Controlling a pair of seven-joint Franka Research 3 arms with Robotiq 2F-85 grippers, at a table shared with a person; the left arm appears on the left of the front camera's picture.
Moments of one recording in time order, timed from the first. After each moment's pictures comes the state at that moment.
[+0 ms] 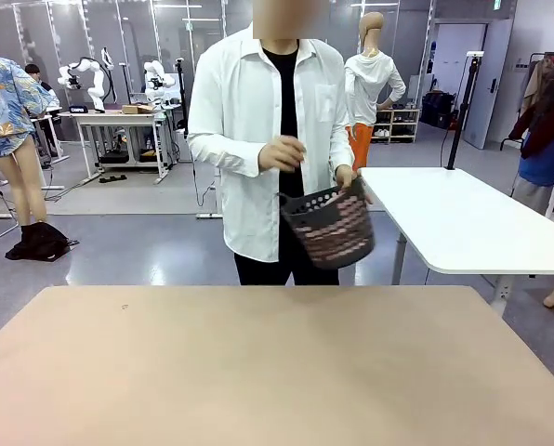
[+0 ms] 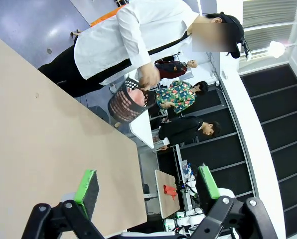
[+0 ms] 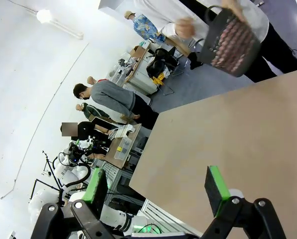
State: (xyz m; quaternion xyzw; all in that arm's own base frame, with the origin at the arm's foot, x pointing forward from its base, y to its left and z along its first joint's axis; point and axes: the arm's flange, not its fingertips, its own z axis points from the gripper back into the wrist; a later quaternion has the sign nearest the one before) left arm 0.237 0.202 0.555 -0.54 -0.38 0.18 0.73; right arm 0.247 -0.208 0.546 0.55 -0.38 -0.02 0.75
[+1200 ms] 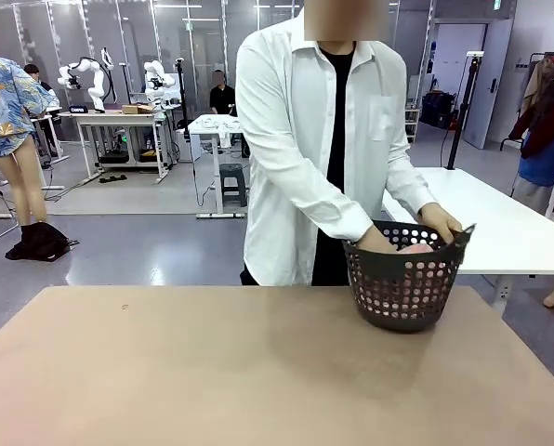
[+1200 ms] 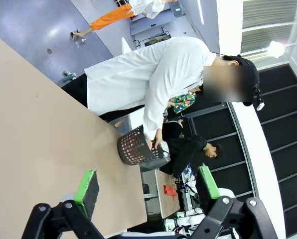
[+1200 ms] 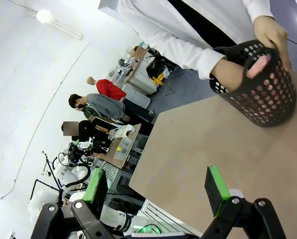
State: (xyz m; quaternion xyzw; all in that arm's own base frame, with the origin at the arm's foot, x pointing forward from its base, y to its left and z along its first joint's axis) left arm 0.237 0.202 0.555 -0.54 -0.38 0.18 0.73; right arm 0.247 -0.207 0.547 0.55 -0.38 -0.02 0.75
